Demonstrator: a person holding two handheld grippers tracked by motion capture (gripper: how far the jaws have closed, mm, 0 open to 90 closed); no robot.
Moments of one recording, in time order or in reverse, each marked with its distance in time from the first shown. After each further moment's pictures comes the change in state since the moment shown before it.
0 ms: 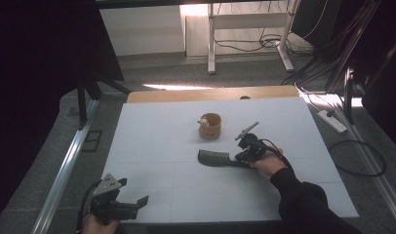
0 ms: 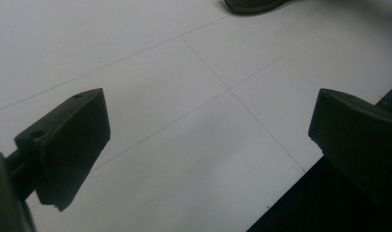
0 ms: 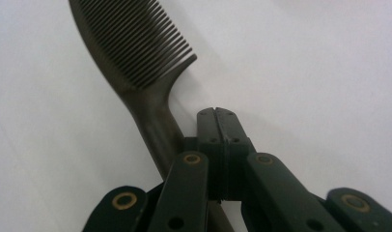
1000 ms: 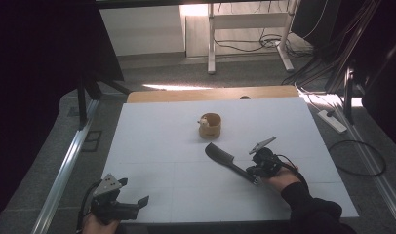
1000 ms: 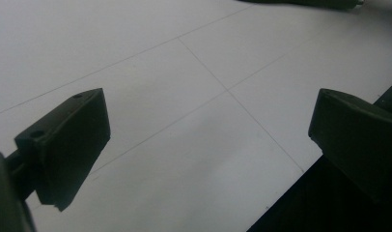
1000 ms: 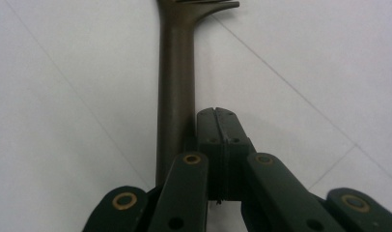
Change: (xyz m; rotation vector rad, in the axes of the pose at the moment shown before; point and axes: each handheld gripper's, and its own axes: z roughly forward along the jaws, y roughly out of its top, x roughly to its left) left arm 0.000 0.000 0.000 -0.002 -0.005 0.010; right arm 0.019 -0.054 -0.025 -0.027 -0.001 0.057
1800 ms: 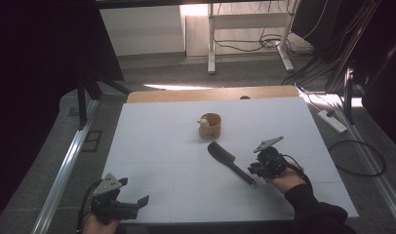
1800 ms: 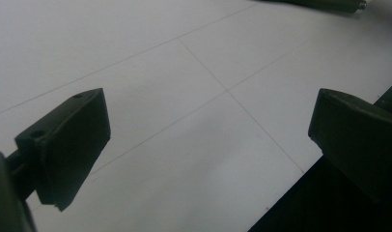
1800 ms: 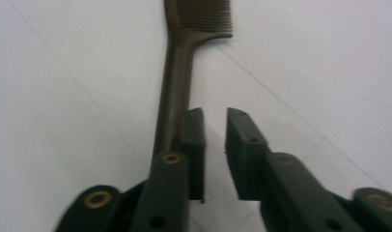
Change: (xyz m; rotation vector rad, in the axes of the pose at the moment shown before) left arm 0.001 0.000 0.000 -0.001 -0.004 -0.003; right arm 0.005 -0.001 -0.024 -0.075 -0.044 0.008
